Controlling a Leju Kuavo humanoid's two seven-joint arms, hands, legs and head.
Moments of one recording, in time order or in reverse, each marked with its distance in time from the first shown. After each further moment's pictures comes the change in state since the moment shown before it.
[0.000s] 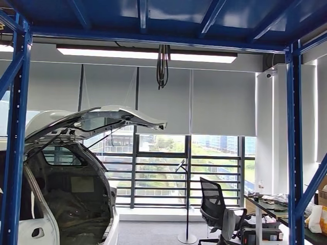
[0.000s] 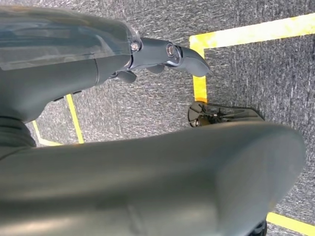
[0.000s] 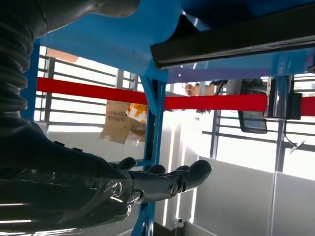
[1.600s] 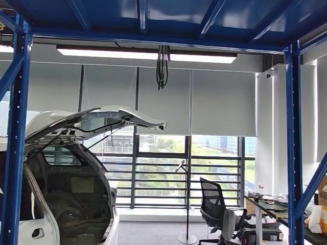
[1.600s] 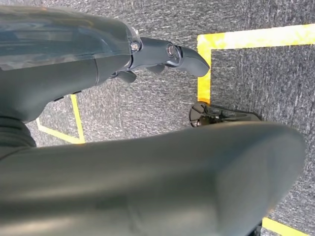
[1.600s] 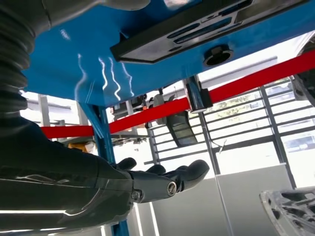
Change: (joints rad) left arm 0.011 0.000 0.081 0.000 0.000 0.024 0.018; right arm 0.163 -0.174 0.060 -0.370 -0.533 0.106 -0.223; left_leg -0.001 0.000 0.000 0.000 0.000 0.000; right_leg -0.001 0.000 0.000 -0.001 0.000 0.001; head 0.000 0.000
